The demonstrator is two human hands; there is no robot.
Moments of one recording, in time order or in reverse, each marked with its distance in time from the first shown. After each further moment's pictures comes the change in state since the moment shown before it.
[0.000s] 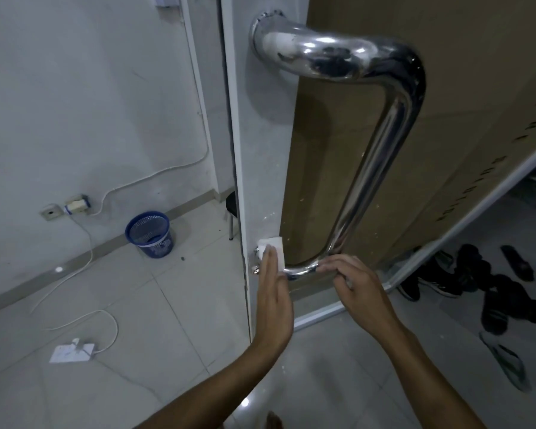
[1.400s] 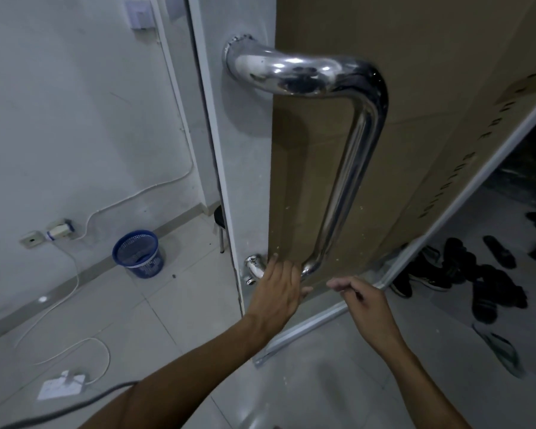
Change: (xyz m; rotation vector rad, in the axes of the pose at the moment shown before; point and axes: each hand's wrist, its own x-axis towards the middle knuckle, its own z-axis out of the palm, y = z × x) left_hand 0.054 -0.022 0.003 1.382 -0.298 0.842; right_hand -0.038 0.030 0.005 0.290 0.122 0.297
